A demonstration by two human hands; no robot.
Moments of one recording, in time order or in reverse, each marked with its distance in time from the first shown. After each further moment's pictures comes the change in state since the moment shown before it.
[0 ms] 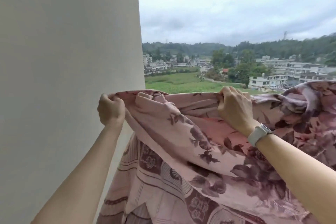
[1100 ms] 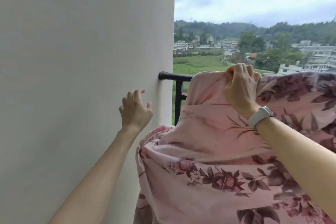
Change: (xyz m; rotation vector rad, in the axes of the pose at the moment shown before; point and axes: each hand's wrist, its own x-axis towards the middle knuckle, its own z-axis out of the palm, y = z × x) left_hand -0.001 -0.099 -0.057 0.459 -0.273 0.383; right_hand -0.004 -0.100 0.057 0.226 0.106 -0.026
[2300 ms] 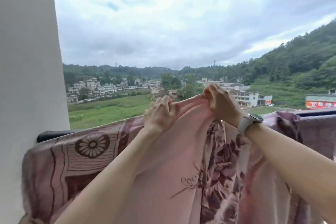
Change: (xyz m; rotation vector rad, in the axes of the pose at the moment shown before) left_hand -0.027 0.416 0.142 -0.208 -0.284 0.647; right_hand 0.077 0.276 -0.230 -0.239 -0.069 -0.067
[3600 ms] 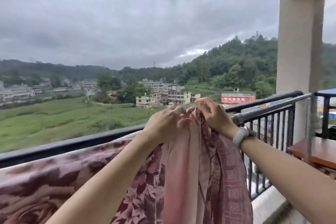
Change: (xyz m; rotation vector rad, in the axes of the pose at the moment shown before) left_hand 0.141 0.562 0.376 -0.153 -0.329 0.586; right_hand -0.149 0.609 -0.275 -0.046 0.058 0.351
